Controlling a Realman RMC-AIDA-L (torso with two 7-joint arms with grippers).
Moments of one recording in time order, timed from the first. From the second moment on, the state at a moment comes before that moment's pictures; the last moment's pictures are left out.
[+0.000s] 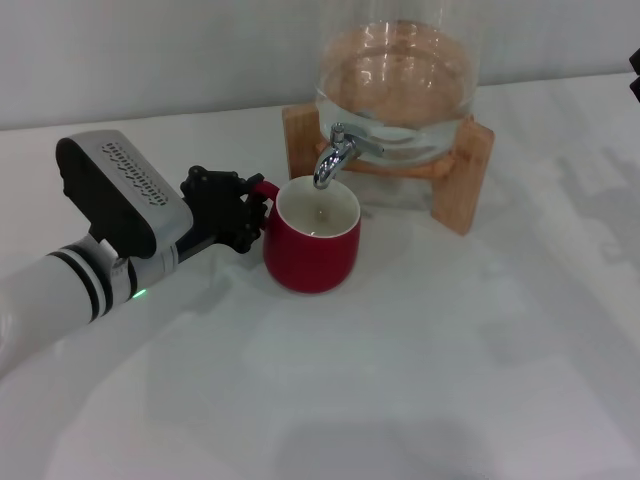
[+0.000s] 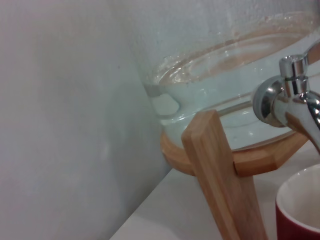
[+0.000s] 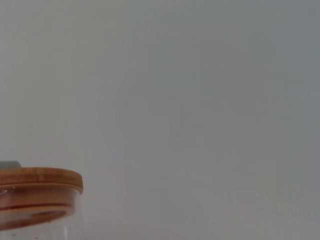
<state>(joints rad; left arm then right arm) -0.84 -2.09 2.40 0.15 -0.18 0.71 -0.30 0.42 2.01 -0.33 0.04 -1.05 -1.56 0.49</state>
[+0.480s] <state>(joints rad) -0.83 -2.09 2.41 0.16 -0.18 0.71 -0.30 0.42 2.01 -0.33 0.04 -1.05 -1.56 0.49</state>
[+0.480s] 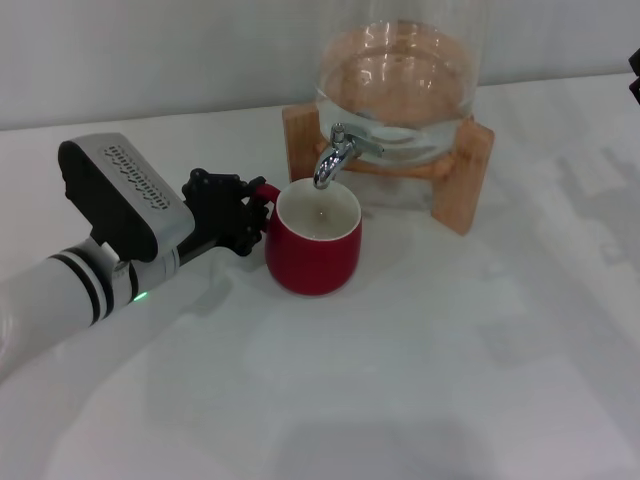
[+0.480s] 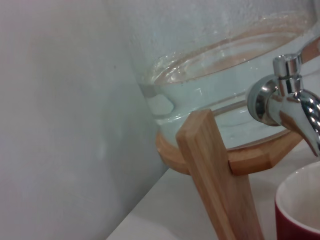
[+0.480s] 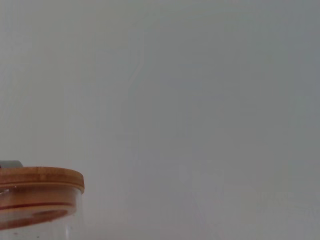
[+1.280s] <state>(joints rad) -0.82 -2.09 2.41 0.16 -0.18 0.71 -0.29 0.42 2.01 -0.33 0.04 -1.06 -1.57 0.49</state>
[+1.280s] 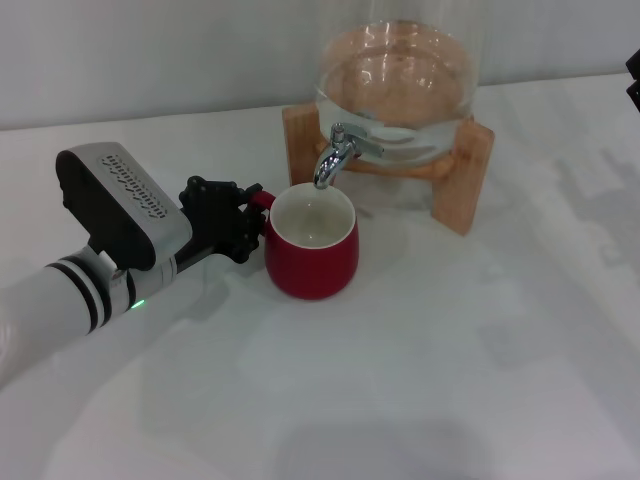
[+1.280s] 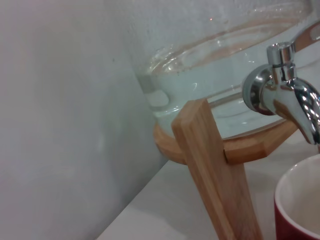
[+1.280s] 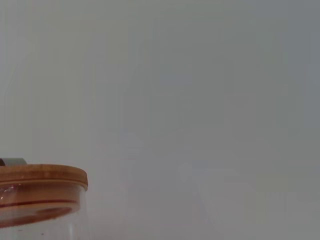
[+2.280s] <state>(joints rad) -0.83 -2.09 2.41 0.16 -0.18 0.67 -0.29 0.43 2.01 -0.33 0.04 -1.06 -1.57 0.49</state>
